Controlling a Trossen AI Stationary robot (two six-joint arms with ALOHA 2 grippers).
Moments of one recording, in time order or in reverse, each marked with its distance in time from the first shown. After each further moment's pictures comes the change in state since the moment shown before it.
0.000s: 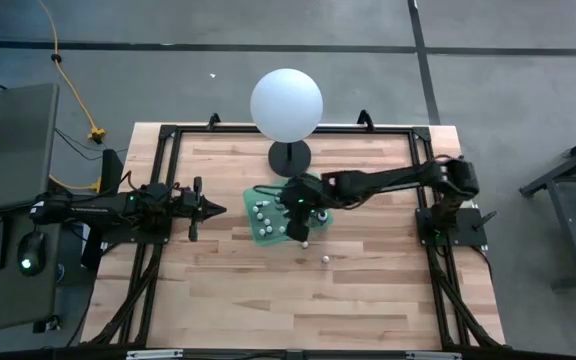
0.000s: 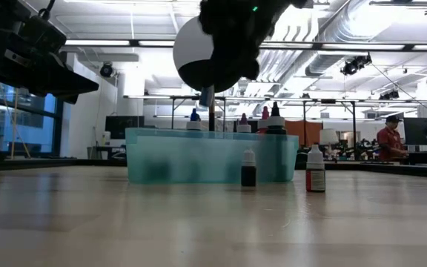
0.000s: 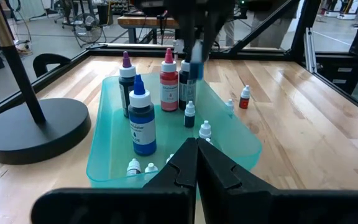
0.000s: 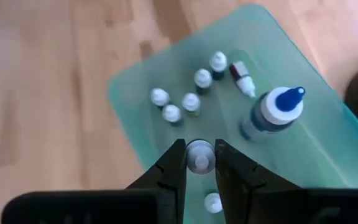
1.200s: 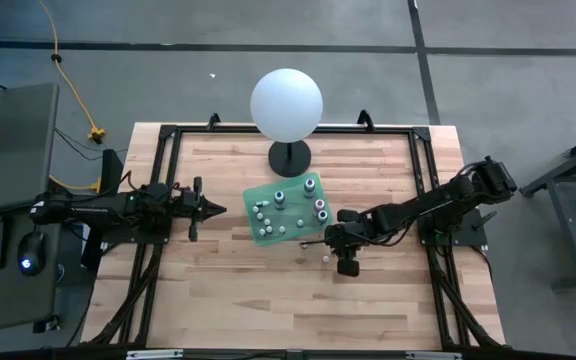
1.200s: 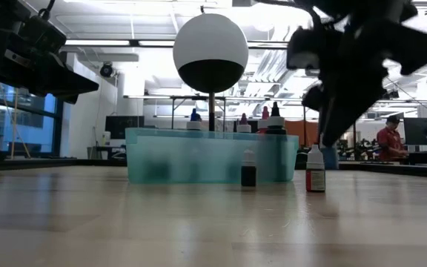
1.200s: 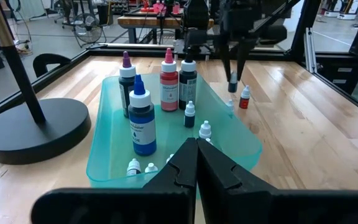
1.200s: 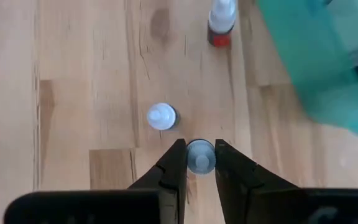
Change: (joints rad) left arm 0.000 0.000 0.000 0.000 0.000 0.000; right arm 0.243 -0.238 -0.556 0.109 -0.011 0.102
